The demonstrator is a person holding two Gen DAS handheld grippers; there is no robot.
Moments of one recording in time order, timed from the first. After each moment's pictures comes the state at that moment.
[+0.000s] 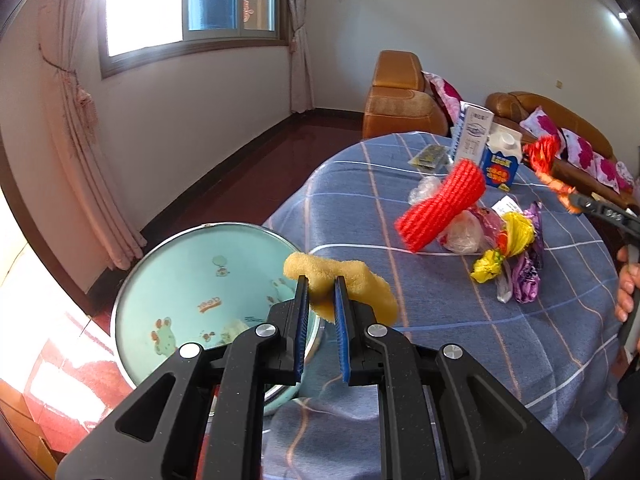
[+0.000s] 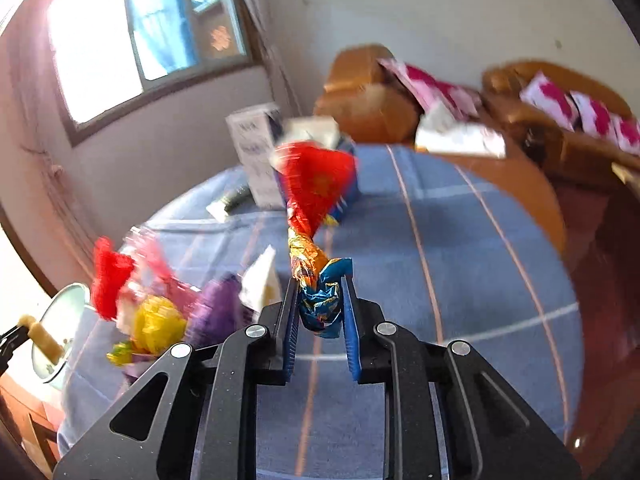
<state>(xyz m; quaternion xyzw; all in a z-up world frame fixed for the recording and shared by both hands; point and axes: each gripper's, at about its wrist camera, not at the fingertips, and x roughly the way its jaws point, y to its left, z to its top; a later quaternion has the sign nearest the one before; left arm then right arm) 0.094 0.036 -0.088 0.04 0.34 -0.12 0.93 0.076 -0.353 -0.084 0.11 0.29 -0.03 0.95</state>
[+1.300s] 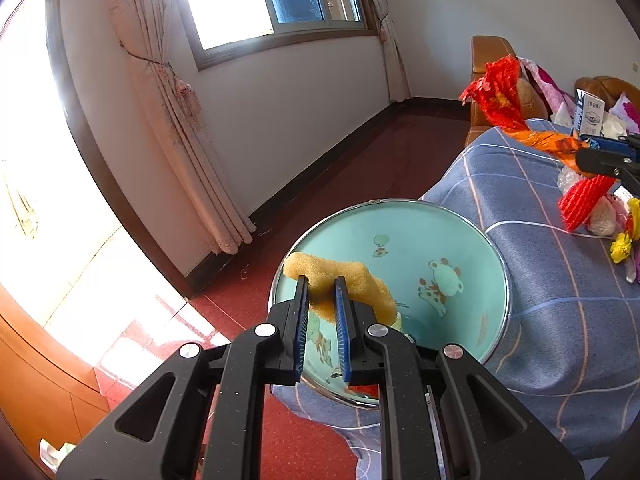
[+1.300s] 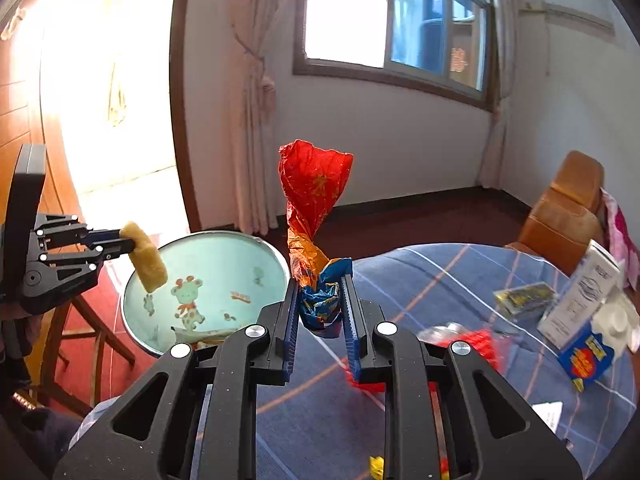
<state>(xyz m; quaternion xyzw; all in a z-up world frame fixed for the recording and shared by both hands) 0.102 0.125 -0.097 0.10 0.34 0.06 0.93 0.138 -0.110 -0.063 -0.10 0.25 0.29 0.92</state>
